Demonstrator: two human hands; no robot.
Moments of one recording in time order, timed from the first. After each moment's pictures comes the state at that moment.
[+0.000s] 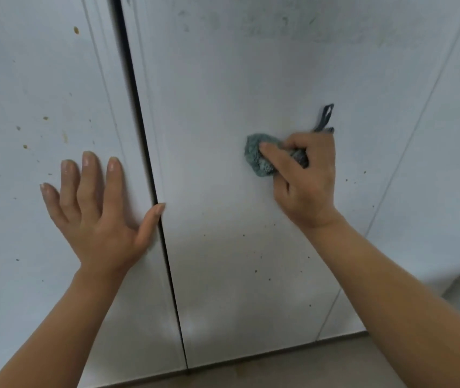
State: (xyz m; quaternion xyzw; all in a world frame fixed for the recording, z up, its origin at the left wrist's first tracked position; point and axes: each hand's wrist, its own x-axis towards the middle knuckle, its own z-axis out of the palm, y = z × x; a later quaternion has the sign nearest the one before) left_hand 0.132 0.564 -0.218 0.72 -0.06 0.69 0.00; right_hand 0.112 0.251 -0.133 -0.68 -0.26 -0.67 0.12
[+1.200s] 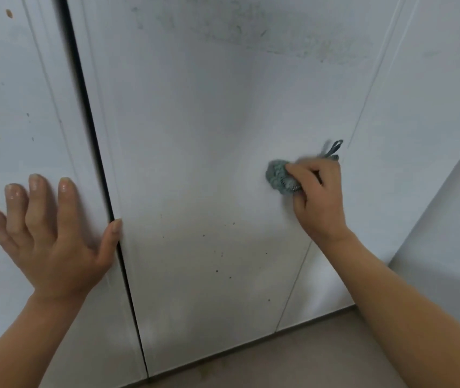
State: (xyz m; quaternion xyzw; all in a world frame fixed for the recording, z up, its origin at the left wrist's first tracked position) left_hand 0.131 0.558 -0.251 0.75 -0.09 0.65 0.09; right_hand 0.091 0.152 -0.164 -0.78 -0.18 -0.59 0.09
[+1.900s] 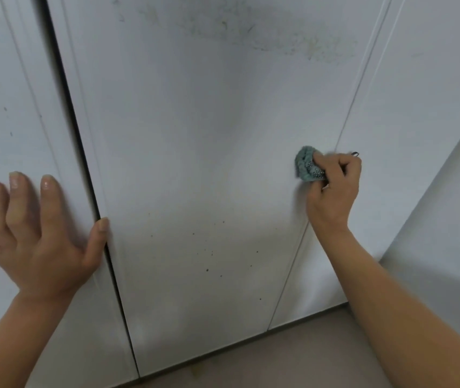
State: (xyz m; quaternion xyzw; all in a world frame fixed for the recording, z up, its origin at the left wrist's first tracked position) left_hand 0.134 0.562 -0.260 0.79 -0.08 0.58 0.17; right_hand 0.103 0.116 -0.174 -0.73 -0.06 -0.64 0.23
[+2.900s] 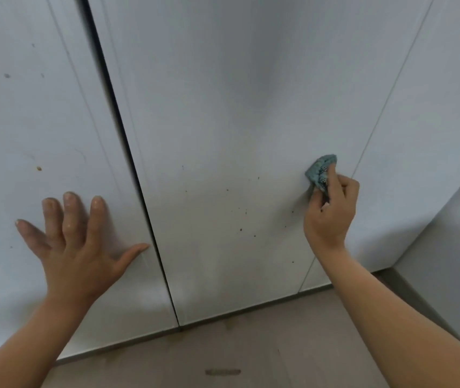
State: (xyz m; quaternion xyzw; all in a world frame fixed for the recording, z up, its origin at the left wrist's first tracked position) left_hand 0.100 0.604 -0.334 0.84 -0.09 0.54 -0.07; right_hand 0.087 0.178 -0.294 -0.76 0.04 -0.57 0.33
